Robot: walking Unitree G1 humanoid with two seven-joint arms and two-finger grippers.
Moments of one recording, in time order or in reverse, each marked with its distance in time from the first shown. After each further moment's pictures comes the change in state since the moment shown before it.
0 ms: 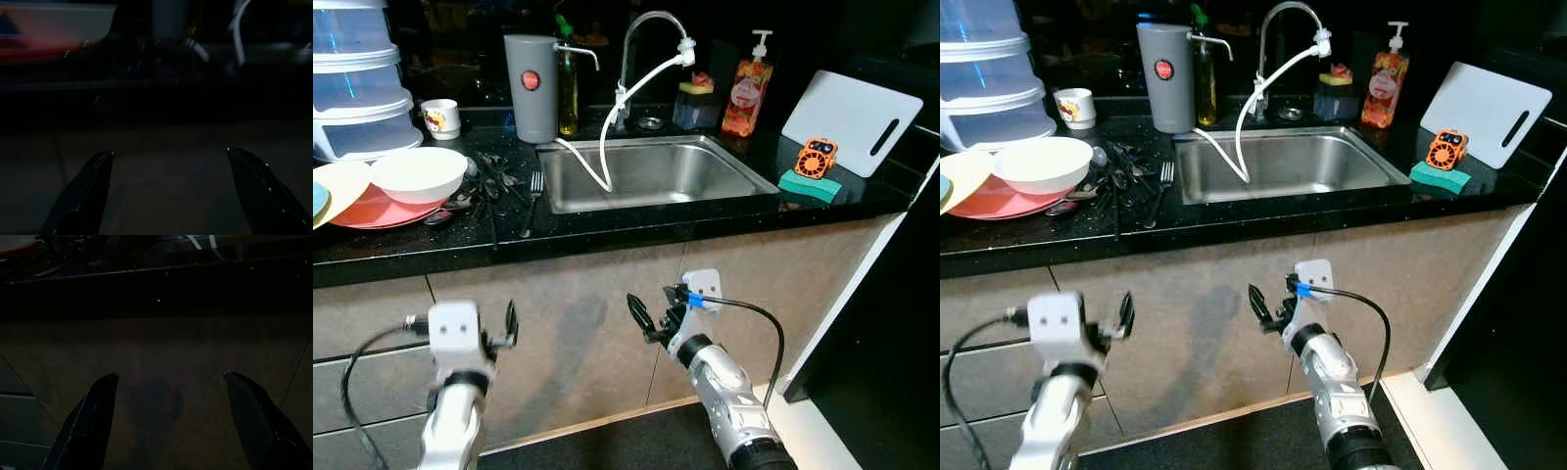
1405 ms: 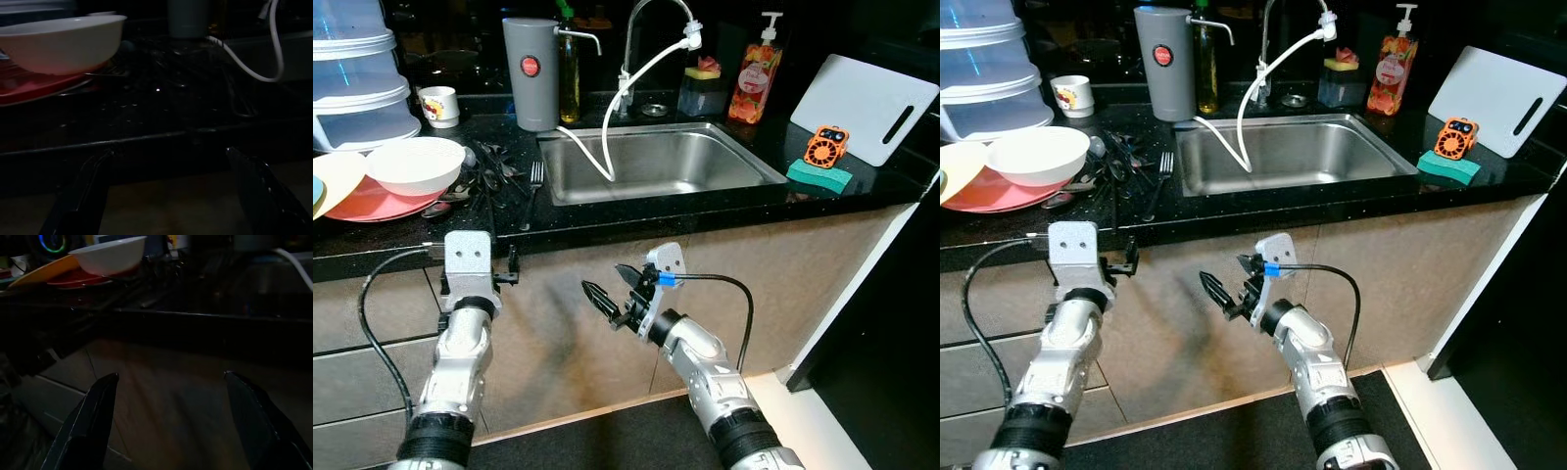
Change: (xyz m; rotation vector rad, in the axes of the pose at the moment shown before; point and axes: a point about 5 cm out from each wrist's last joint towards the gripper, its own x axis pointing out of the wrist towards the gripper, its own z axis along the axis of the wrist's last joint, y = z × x) left arm 0.070 0.009 0.026 0.091 0.011 0.064; right arm 0.028 0.044 0.034 0.006 -0.077 0.338
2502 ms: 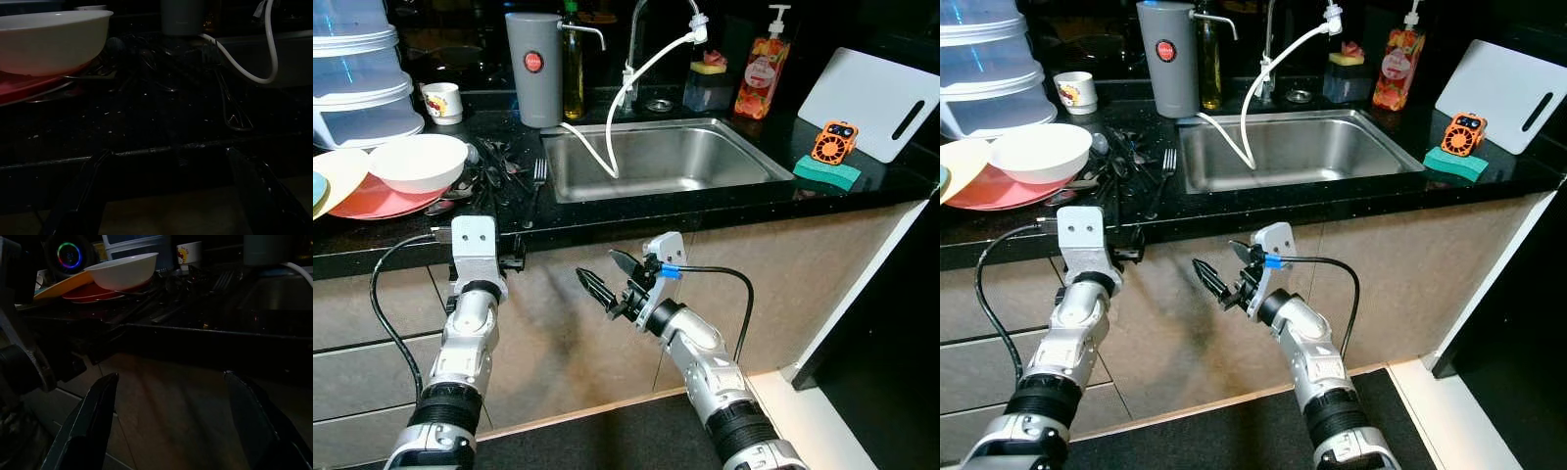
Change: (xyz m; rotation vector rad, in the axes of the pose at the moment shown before) left arm 0.019 -0.007 0.004 -0.037 0.015 -0.018; right arm 0.005 0.004 0.007 0.013 -0.053 0.042
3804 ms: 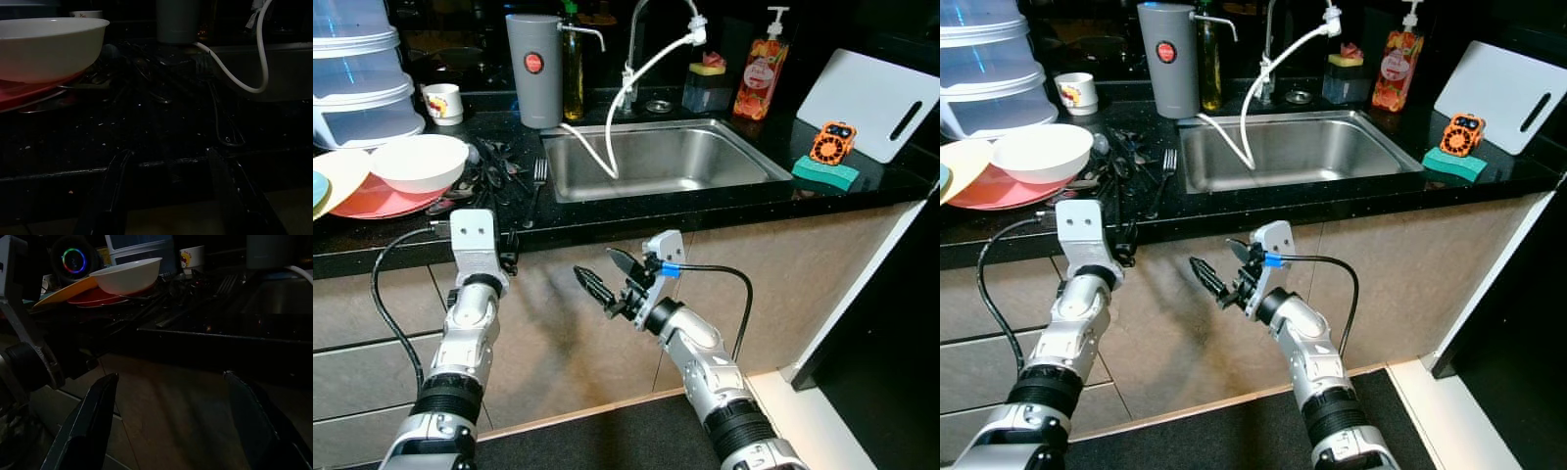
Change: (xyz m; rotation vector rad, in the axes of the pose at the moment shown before) left arm 0.006 -0.002 0.006 -0.031 -0.017 -0.023; right arm 0.001 0.001 0.001 0.014 -0.014 0.008
